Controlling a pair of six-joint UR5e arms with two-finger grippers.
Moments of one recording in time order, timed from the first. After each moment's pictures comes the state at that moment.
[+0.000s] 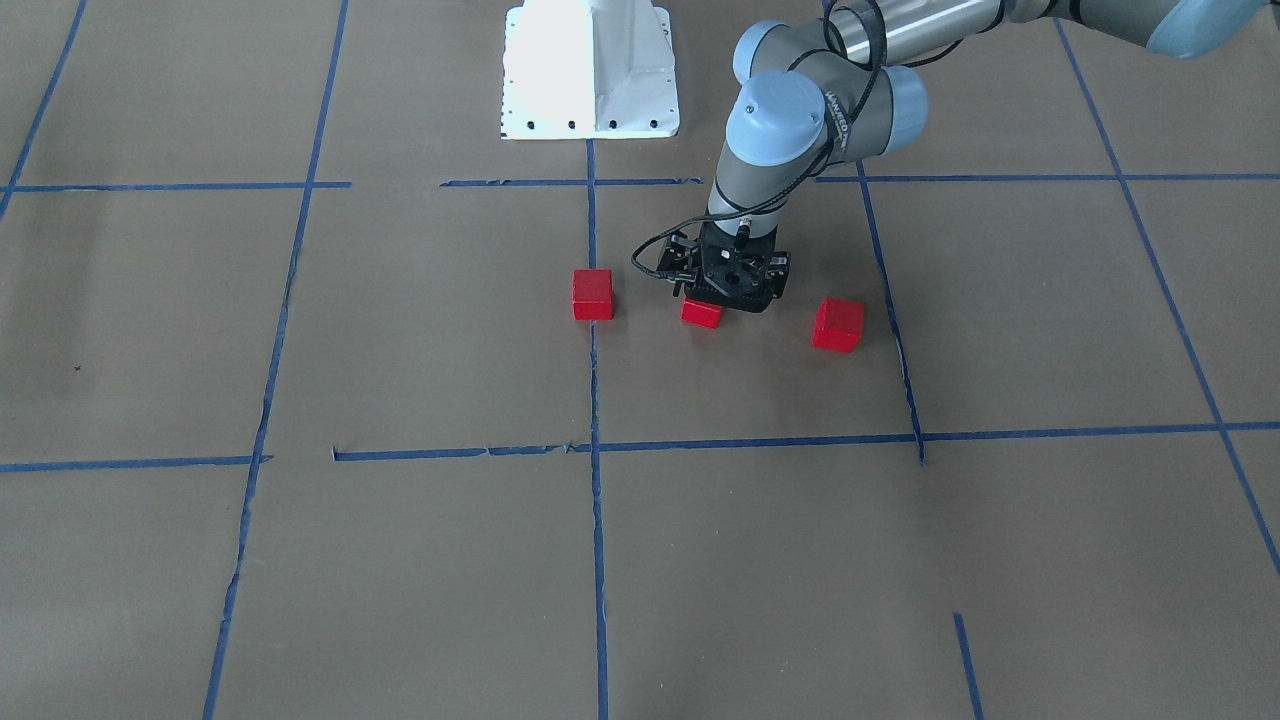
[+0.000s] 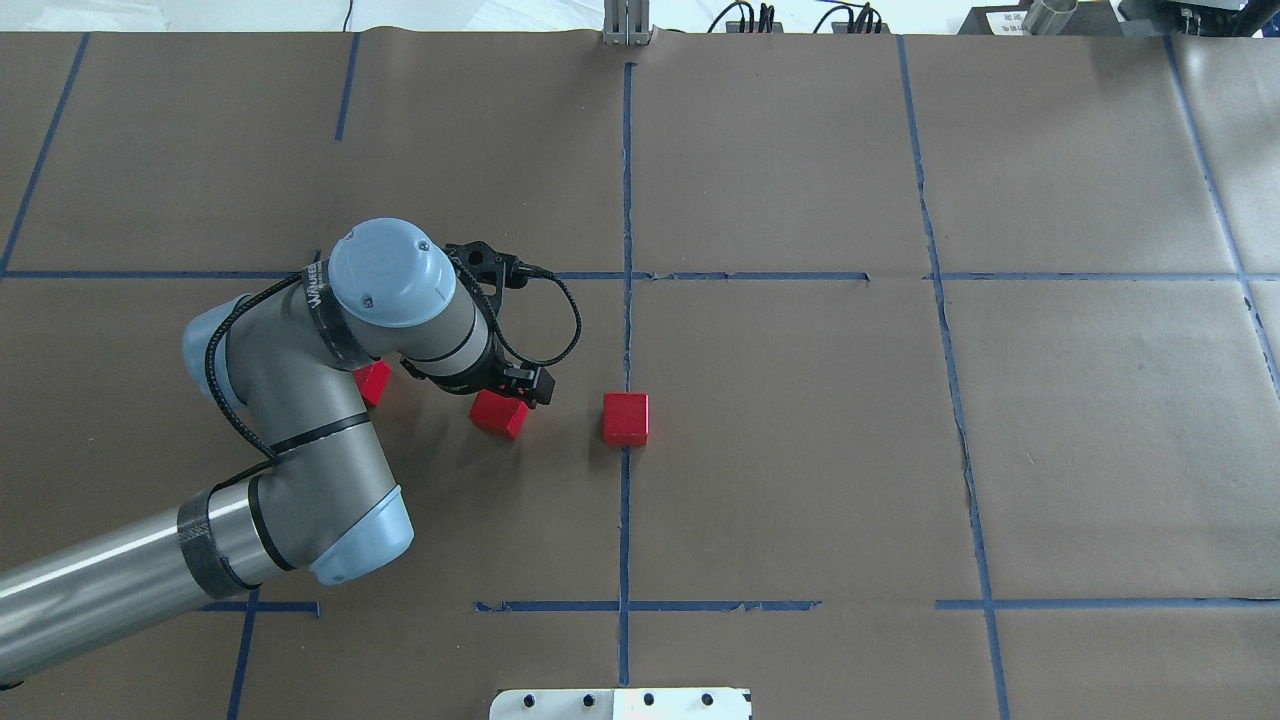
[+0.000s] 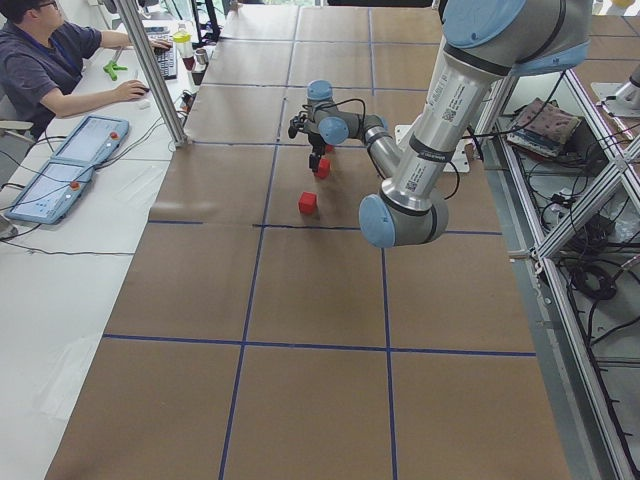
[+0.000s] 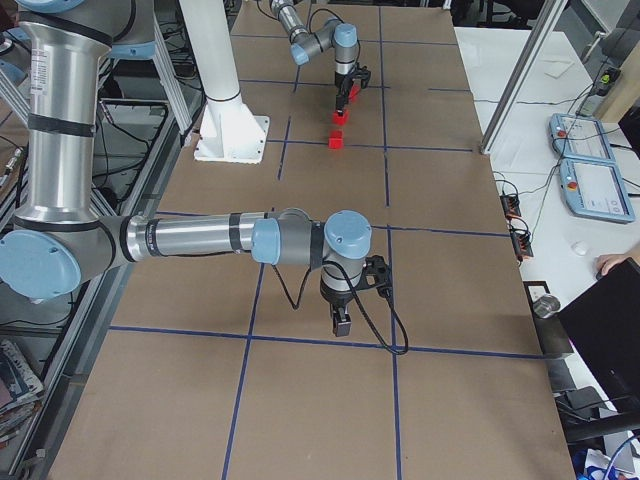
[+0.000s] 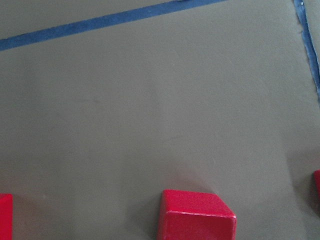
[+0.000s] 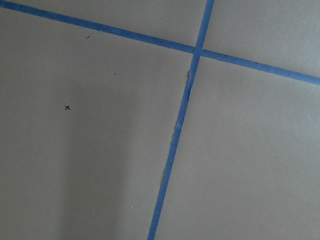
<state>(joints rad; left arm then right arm) -0.55 -2.16 -1.62 -1.73 -1.94 -0.98 1.54 -1.71 1.82 -1.70 2.31 -0.22</state>
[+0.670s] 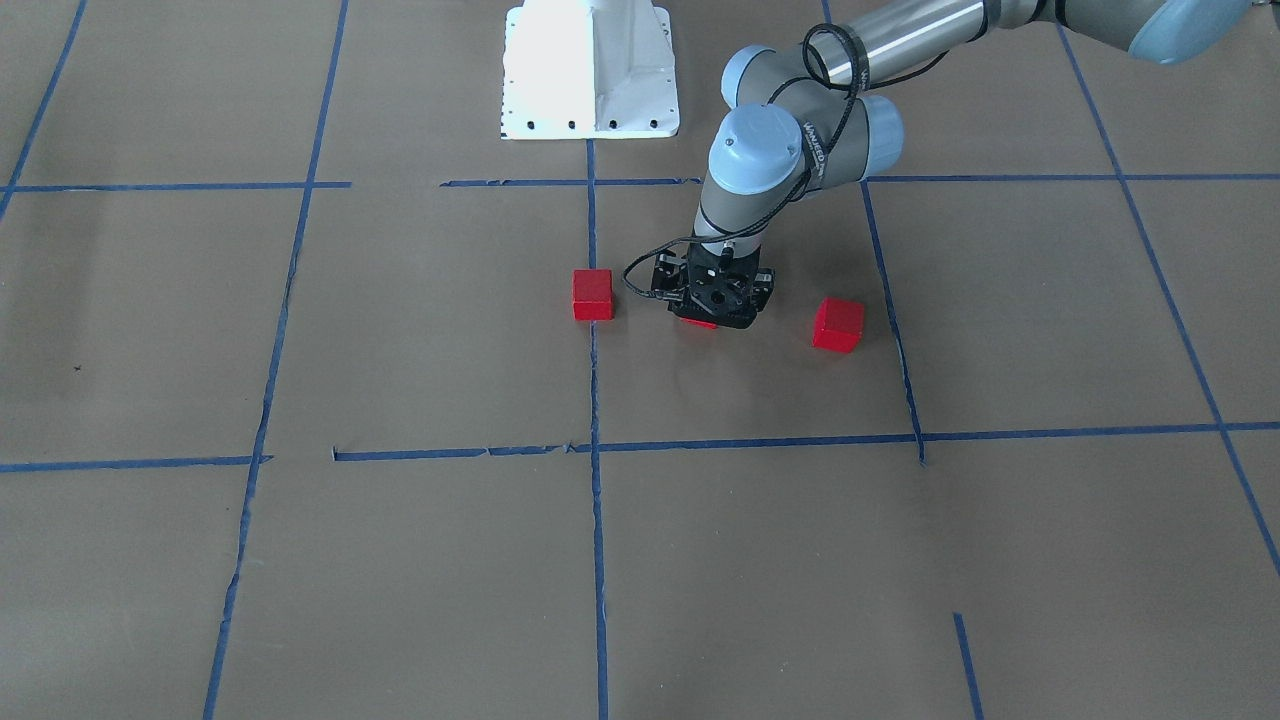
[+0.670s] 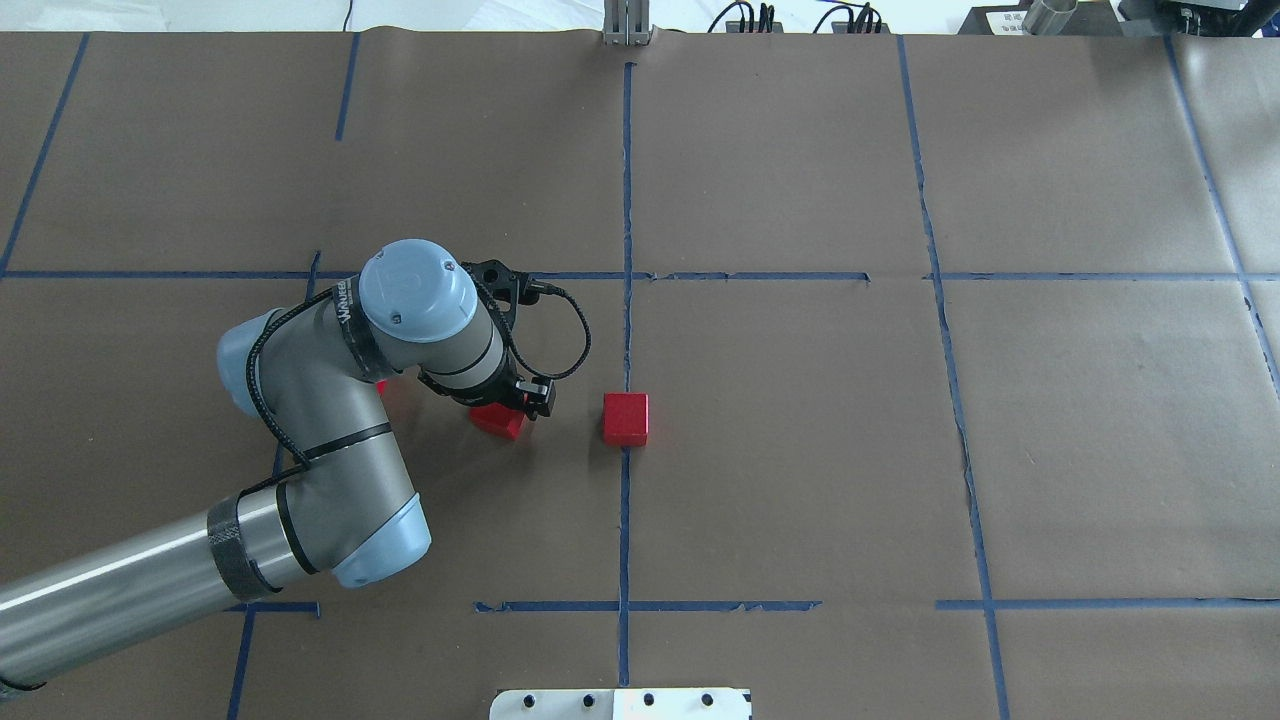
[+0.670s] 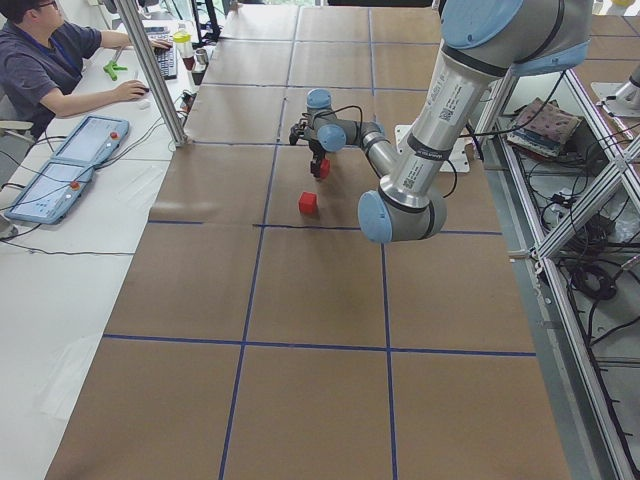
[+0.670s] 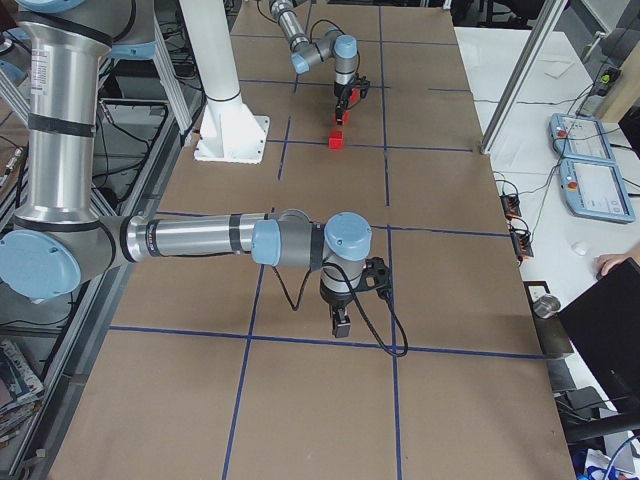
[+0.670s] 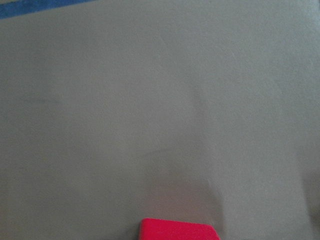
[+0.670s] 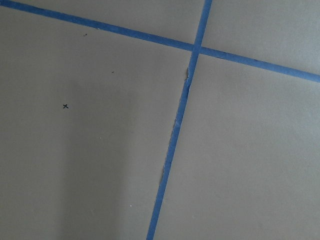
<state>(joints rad) -0.53 -2.18 -1.57 -1.75 -1.93 -0.99 1.54 -1.71 1.81 -1.70 2.31 -0.22</state>
